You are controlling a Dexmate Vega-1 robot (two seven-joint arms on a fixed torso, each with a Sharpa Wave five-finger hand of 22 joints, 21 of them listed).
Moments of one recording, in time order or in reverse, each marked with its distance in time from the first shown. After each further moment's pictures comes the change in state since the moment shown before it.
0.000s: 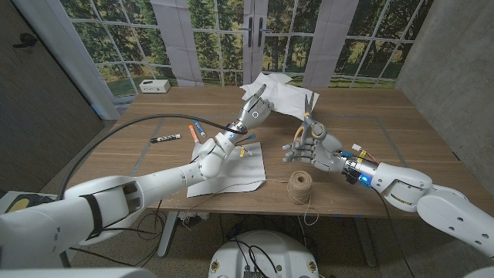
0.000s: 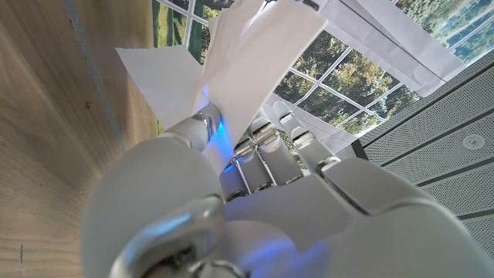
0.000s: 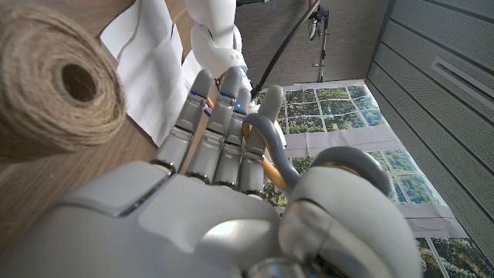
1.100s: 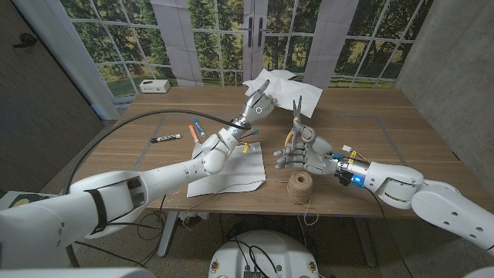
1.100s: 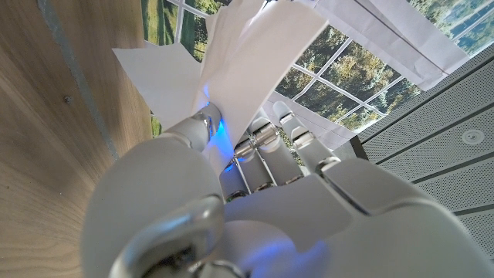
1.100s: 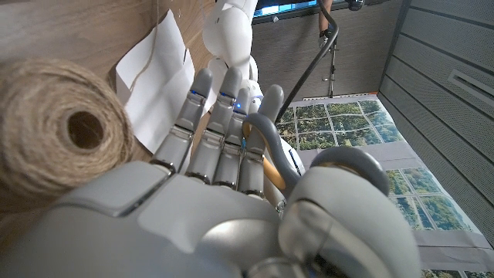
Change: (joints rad) left arm -0.032 -0.021 0.017 0.008 -0.001 0.001 -0.010; left_hand -0.002 0.002 0.002 -0.003 -0.001 0.004 0.004 0.000 0.000 0.005 0.005 0.001 0.000 0.000 0.000 0.000 0.002 0.000 0.000 -0.007 0.000; right arm 0.058 -0.038 -0.070 -0.024 0.013 -0.054 -0.021; right_hand 0.000 0.000 0.004 -0.004 -0.008 0.000 0.000 -0.012 -0.032 0.000 0.000 -0.005 0.000 0.004 -0.004 -0.006 0.000 0.024 -0.024 -0.019 0.000
